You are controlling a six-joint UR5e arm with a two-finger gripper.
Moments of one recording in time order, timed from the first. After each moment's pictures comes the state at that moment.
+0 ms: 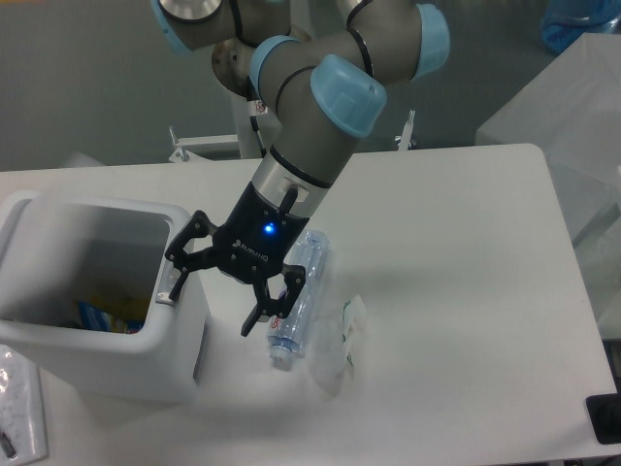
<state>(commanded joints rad) 2.41 -1.84 -1.58 -0.92 0.82 0.47</state>
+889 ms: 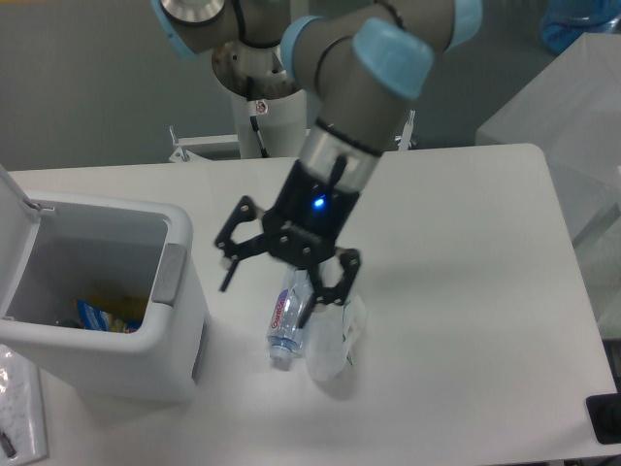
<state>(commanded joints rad) 2.58 -1.80 -1.53 -0.90 0.92 0.75</state>
